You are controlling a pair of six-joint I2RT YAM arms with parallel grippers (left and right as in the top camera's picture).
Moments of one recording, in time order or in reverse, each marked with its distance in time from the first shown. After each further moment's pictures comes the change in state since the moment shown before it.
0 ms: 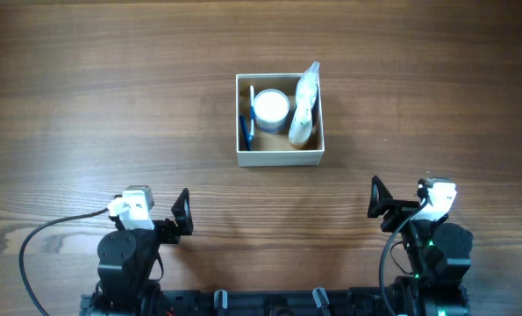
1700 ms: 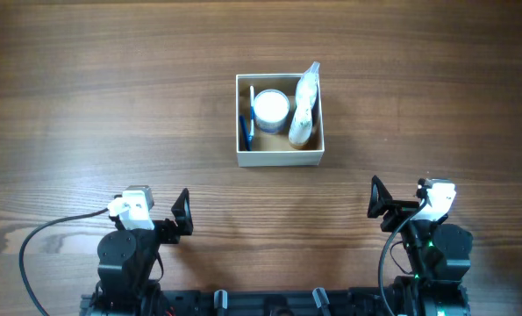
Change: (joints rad) left arm 0.000 0.000 0.000 0.000 0.000 0.000; right arm 0.000 -0.008 -0.003 0.007 0.000 -0.007
